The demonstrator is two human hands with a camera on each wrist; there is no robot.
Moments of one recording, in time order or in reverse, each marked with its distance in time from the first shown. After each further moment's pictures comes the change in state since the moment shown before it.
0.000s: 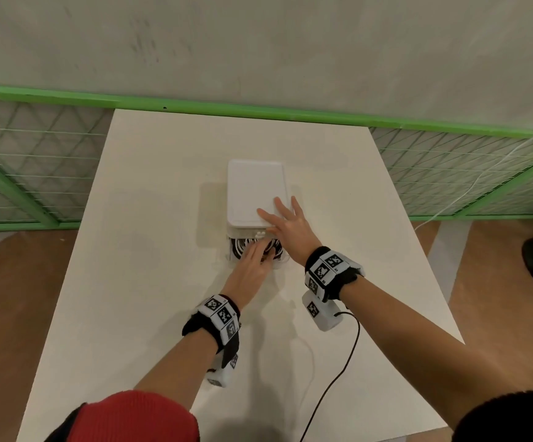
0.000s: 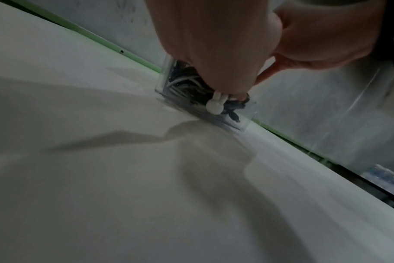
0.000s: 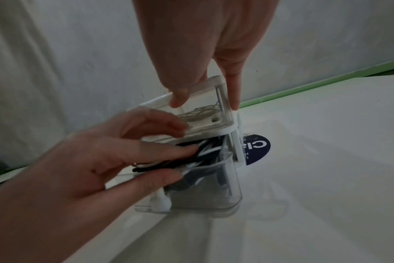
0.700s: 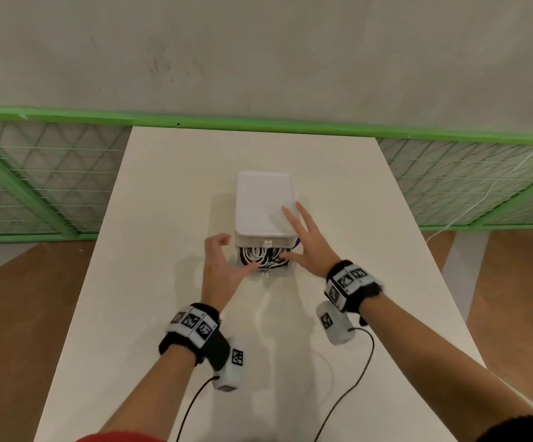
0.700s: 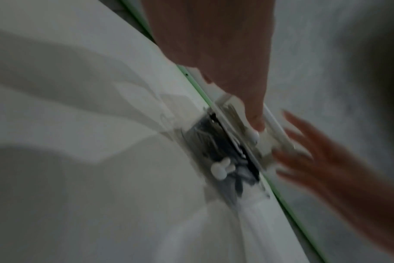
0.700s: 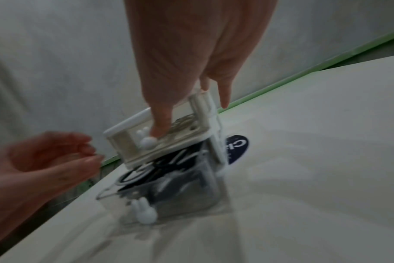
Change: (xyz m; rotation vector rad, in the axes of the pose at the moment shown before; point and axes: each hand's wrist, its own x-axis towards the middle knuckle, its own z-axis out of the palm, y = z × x) left_hand -0.011 -0.031 -0.050 -0.796 0.231 -0.756; right_hand -0.035 0.012 -0.018 0.508 0.068 0.057
